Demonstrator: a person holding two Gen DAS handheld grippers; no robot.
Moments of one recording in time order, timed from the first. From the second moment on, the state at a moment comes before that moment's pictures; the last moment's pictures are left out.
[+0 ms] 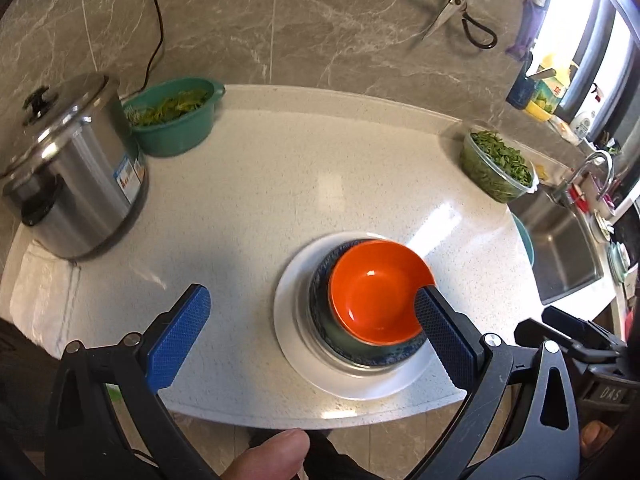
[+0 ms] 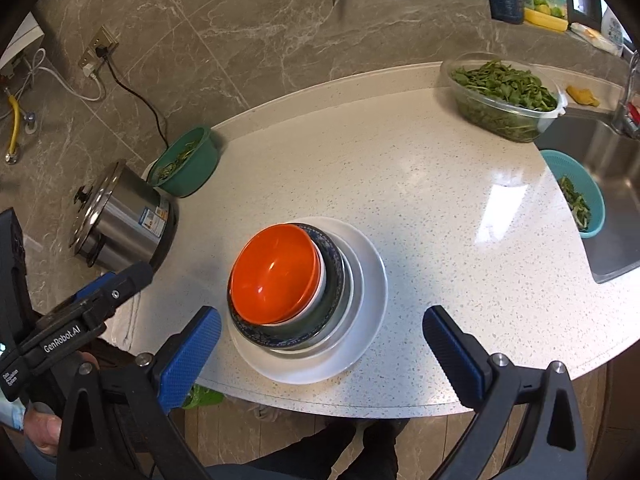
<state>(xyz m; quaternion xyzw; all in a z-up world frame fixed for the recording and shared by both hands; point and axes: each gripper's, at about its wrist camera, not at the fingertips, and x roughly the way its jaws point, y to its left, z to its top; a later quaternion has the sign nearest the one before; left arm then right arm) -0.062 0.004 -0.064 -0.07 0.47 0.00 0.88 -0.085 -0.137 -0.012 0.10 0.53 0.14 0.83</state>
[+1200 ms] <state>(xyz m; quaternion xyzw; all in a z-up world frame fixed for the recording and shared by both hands) -0.052 0.024 -0.067 -0.04 0.49 -0.03 0.87 -0.101 -0.087 -0.012 0.08 0.53 0.05 0.84</state>
